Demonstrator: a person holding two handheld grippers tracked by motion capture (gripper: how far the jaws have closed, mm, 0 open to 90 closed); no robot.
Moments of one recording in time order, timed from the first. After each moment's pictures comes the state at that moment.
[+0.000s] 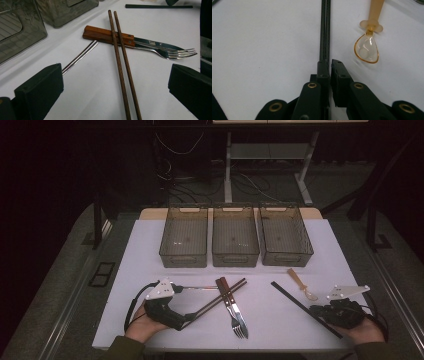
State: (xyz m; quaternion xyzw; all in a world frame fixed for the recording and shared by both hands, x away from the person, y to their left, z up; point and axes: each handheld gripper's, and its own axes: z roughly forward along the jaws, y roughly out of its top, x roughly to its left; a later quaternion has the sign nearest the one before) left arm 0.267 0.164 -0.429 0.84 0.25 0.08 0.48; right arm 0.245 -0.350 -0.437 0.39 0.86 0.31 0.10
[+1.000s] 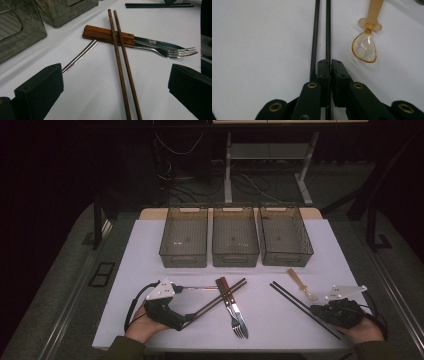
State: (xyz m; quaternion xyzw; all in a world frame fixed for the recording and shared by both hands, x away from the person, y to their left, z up) left arm 0.267 0.163 -0.429 0.84 0.25 0.08 0.47; right arm 0.248 -0.351 -0.441 0.37 0.87 0.30 0.12
